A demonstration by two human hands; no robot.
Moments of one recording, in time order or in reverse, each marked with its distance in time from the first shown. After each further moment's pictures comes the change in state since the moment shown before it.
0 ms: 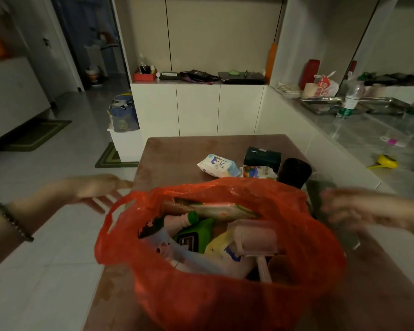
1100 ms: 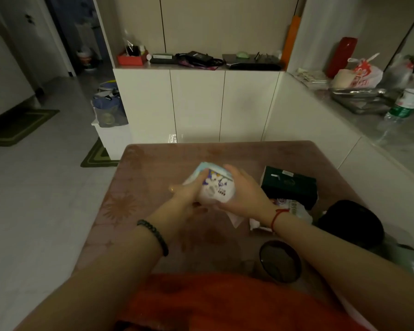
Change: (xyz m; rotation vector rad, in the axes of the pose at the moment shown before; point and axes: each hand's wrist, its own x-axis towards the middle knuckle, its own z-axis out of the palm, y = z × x) left_hand 0.323 0.162 0.086 -1.167 0.181 -0.032; right_hand 0.356 -0.097 0.070 -0.527 0.354 -0.556
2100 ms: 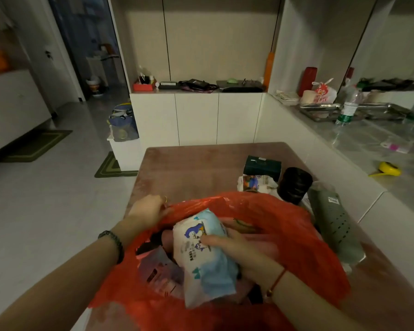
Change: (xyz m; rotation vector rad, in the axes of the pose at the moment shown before) left_hand -0.196 -0.037 -0.171 1.635 0.005 0.702; right_hand -0.283 -0.140 0.000 1.036 -0.290 0.536
